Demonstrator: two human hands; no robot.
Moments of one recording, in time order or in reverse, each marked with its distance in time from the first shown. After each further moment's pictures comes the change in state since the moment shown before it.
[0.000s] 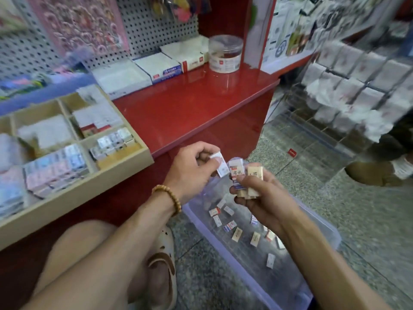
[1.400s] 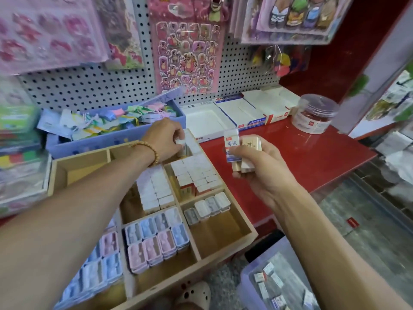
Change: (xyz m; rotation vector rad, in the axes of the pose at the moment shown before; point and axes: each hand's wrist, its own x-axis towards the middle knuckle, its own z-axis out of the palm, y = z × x) left_hand 0.150 -0.036 -0.294 0.852 0.212 0.017; right_hand 0.163 -0.049 0.243 -0.259 -0.132 -0.181
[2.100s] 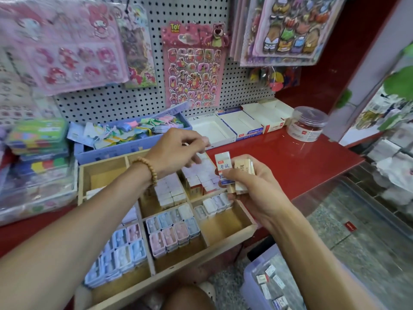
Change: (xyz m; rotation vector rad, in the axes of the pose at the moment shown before) left_hand -0.071 0.049 -0.054 -0.636 -0.098 -0.029; right_hand -0.054 0.001 0.019 -0.018 -0.113 -0.002
